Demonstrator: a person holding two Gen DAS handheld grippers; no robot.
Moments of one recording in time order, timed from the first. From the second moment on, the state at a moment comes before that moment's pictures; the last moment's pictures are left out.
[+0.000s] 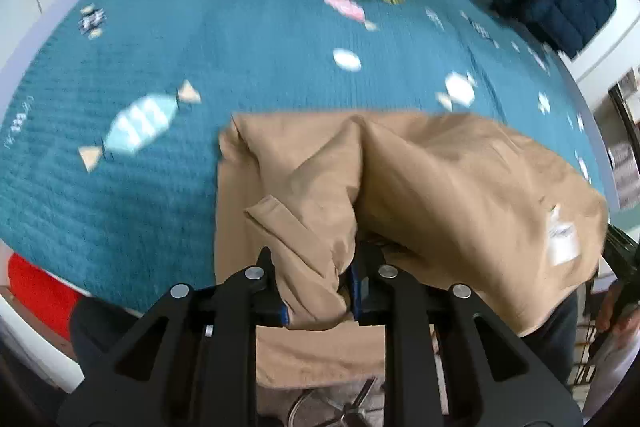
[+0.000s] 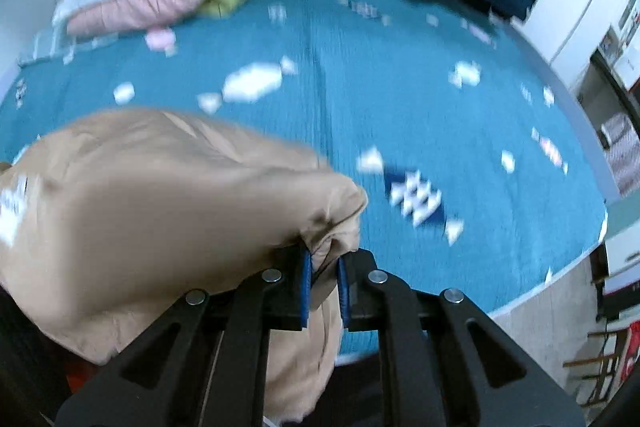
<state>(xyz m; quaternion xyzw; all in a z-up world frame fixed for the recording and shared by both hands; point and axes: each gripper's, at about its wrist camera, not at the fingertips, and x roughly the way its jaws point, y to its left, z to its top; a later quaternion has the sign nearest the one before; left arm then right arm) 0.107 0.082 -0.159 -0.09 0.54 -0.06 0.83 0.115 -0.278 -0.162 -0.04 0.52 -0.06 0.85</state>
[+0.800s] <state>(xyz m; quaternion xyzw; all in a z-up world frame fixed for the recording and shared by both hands) 0.041 0.088 -0.069 -0.03 0.52 -0.09 0.85 0.089 -0.278 -0.138 -0.05 0.57 -0.04 0.82</state>
